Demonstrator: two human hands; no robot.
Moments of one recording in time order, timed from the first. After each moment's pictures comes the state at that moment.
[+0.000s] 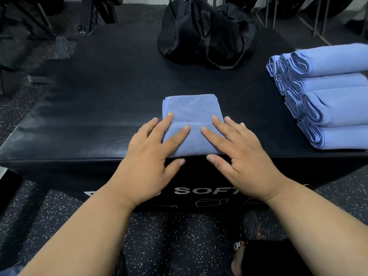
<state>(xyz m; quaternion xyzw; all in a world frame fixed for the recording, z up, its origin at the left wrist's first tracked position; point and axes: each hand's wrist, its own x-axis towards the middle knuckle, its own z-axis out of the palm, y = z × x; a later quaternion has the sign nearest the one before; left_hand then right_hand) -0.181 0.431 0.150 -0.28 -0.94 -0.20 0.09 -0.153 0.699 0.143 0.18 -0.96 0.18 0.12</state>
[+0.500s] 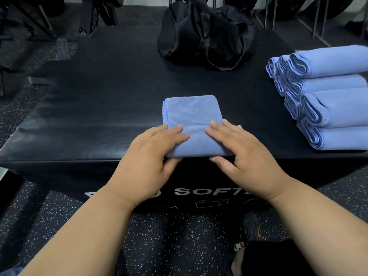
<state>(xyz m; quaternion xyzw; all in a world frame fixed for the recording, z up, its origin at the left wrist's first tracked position) -0.184 0.432 0.156 -0.28 -0.91 -0.29 0.10 -0.155 0.705 0.150 0.18 -0.95 0.25 0.11</state>
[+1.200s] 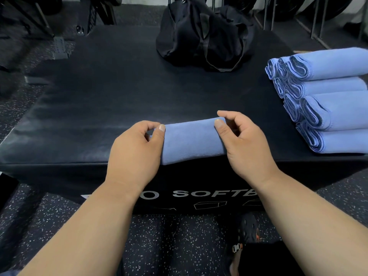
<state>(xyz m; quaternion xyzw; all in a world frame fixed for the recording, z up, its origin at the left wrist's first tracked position) -0.192 0.449 0.181 0.07 -0.90 -0.43 0.05 -0.173 0.676 0.175 -0.08 -0.84 0.52 0.13</state>
